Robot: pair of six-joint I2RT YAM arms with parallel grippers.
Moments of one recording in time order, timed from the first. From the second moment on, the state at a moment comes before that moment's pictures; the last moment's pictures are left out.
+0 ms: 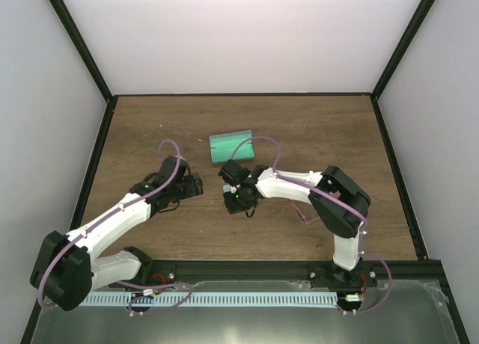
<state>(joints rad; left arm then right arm) -0.53 1.14 0.66 -0.44 -0.09 -0.69 0.94 1.87 1.19 -0.58 -0.13 0.58</state>
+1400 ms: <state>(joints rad) -0.48 1.09 0.67 -0.46 -0.09 -0.65 0.80 1.78 1.29 -0.58 -0.28 0.58</state>
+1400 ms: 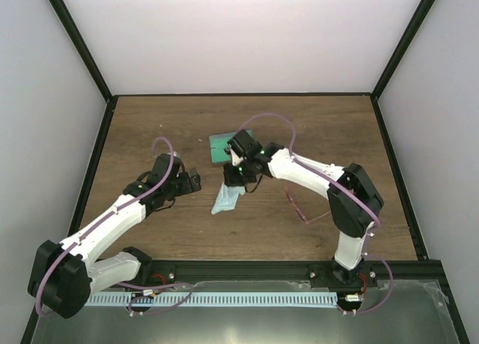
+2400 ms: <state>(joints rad) -0.48 1.23 0.69 -0.42 -0.07 -0.65 0.80 1.64 0.93 -0.52 -0.31 0.61</state>
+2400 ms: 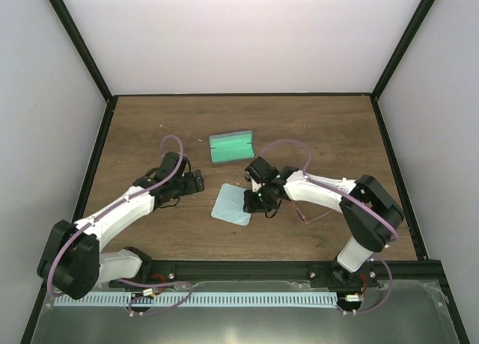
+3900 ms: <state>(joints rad) -0.52 1.31 0.73 -0.33 0.07 -0.57 0.63 1.55 0.75 -0.43 -0.39 0.58</state>
